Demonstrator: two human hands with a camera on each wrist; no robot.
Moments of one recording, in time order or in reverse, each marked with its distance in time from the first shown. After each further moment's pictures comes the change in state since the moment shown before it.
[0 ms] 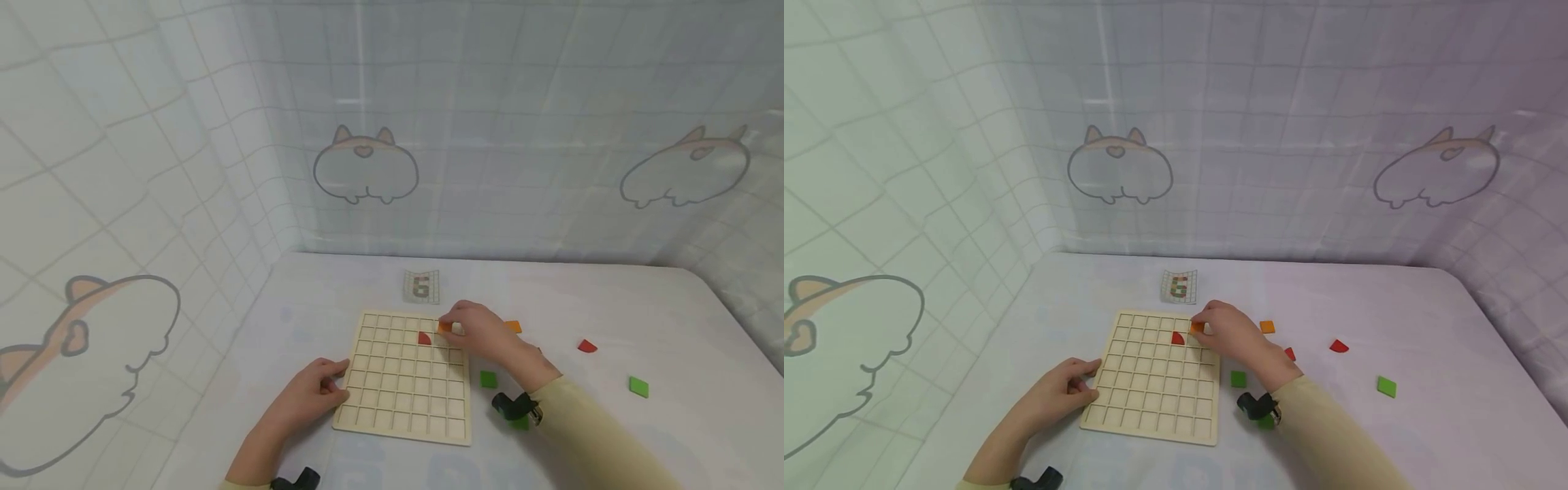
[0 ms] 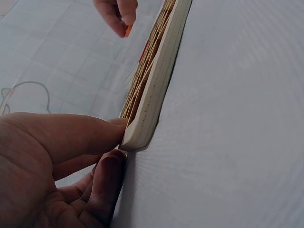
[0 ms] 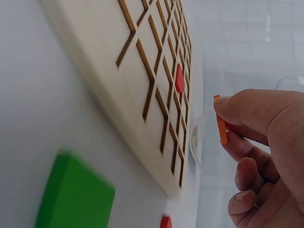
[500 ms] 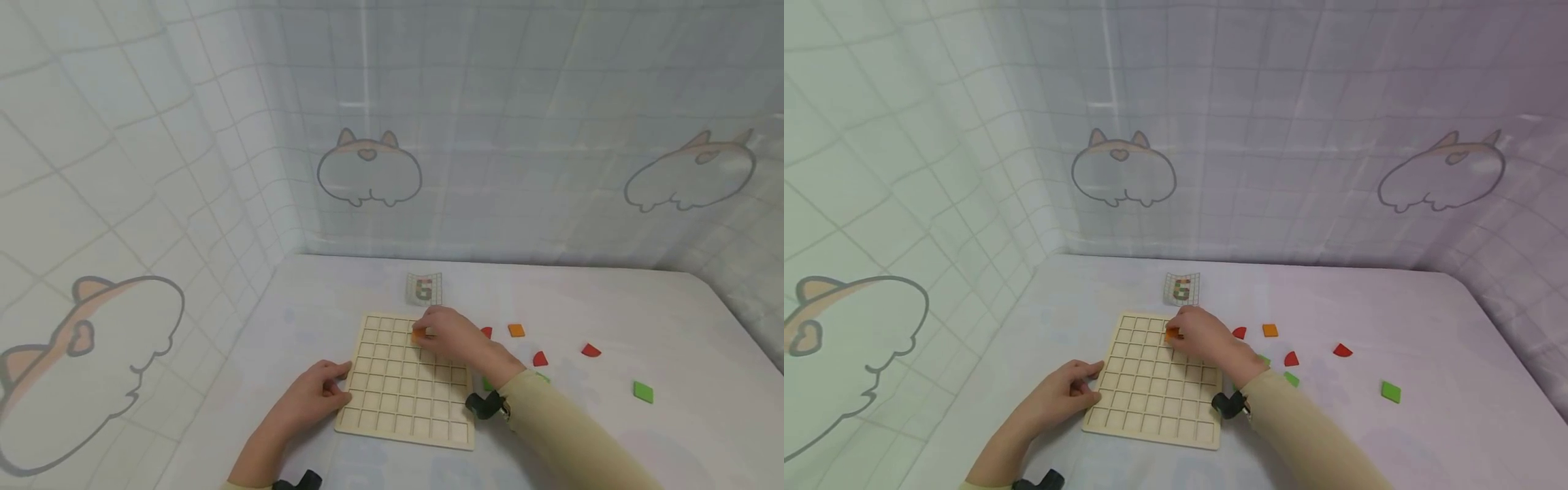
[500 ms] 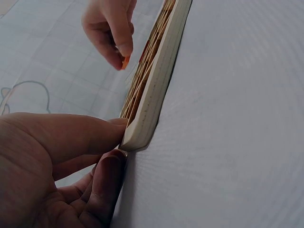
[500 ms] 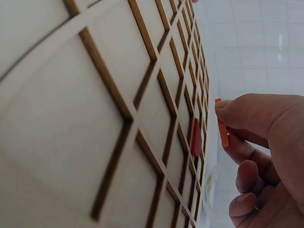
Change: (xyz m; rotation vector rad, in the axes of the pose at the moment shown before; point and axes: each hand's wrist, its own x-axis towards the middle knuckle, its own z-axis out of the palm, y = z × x) left_hand 0.000 0.001 0.000 0.007 -0.007 0.010; right_hand 0.032 -0.026 0.025 0.011 -0.048 -0.159
